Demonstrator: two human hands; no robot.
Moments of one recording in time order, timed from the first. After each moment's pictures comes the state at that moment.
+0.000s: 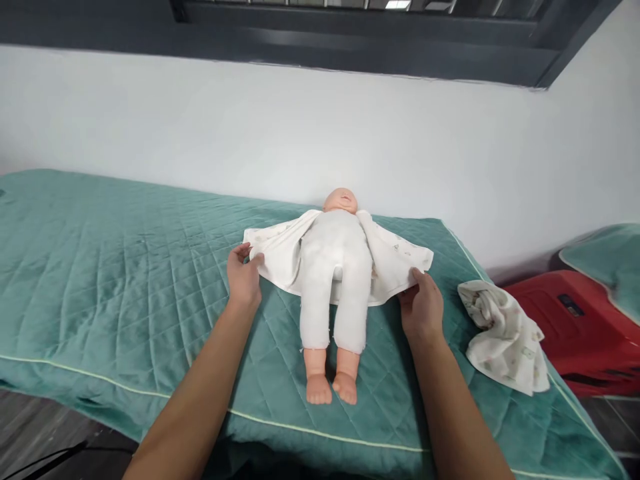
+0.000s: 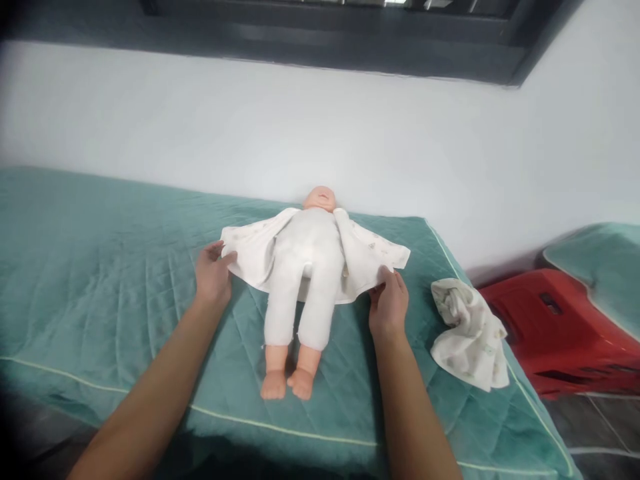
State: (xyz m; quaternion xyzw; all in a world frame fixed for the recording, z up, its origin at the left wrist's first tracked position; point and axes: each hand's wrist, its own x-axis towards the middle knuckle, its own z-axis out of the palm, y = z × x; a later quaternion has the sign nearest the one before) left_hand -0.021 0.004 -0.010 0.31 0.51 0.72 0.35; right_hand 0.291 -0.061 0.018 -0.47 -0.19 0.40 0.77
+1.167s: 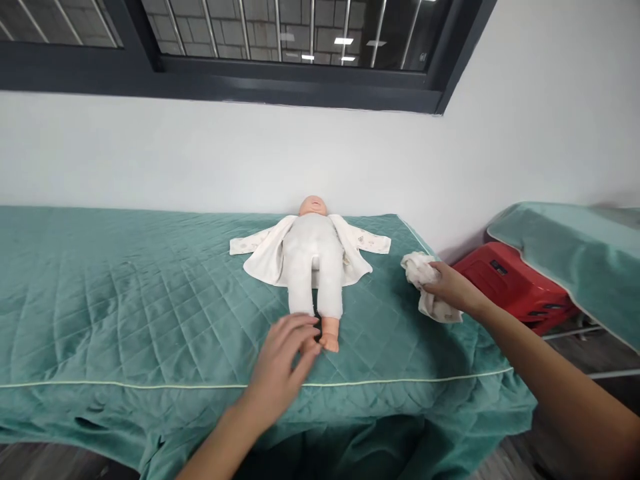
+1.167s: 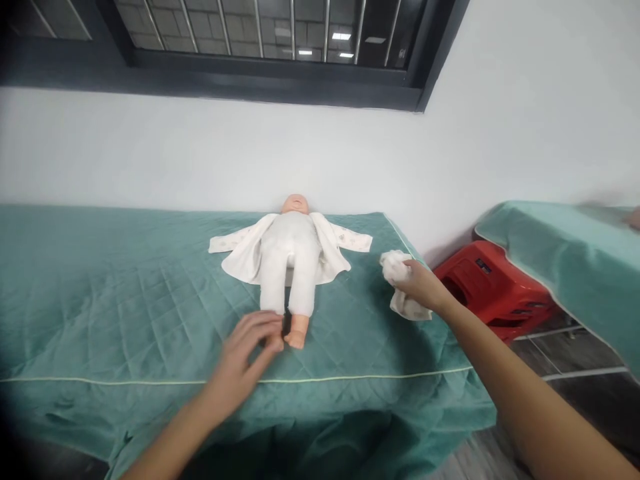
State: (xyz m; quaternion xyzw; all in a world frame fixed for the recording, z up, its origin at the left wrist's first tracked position) left_hand 0.017 -0.190 0.016 0.82 0.35 0.40 0.19; right_hand 0.440 -0.142 0.062 -0.74 -0.52 0.12 0.41
